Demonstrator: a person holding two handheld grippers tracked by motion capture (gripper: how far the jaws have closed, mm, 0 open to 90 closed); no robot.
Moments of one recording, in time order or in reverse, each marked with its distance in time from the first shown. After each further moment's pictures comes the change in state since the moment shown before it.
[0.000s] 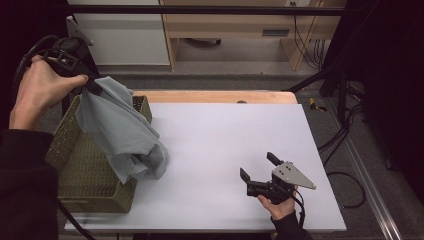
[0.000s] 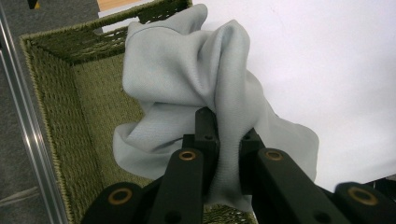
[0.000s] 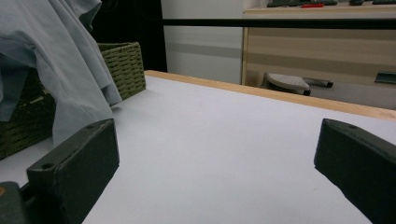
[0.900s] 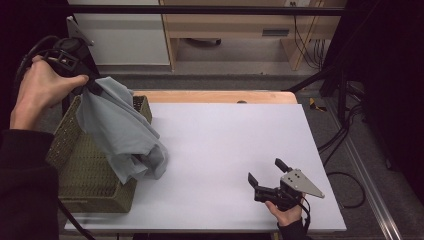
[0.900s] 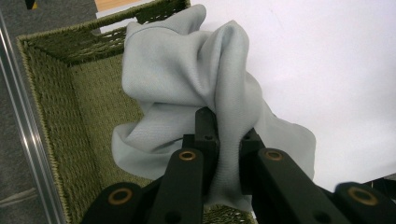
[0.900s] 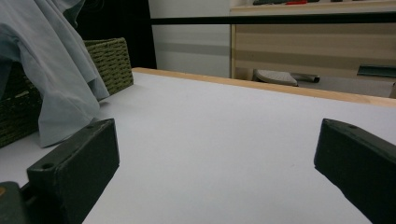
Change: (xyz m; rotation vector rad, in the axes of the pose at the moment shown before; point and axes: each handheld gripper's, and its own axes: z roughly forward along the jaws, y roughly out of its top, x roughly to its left) left arm -0.001 0.001 0.000 0.000 -0.005 0.004; right arm -0.010 -0.016 -0.017 -0.003 -0.041 0.023
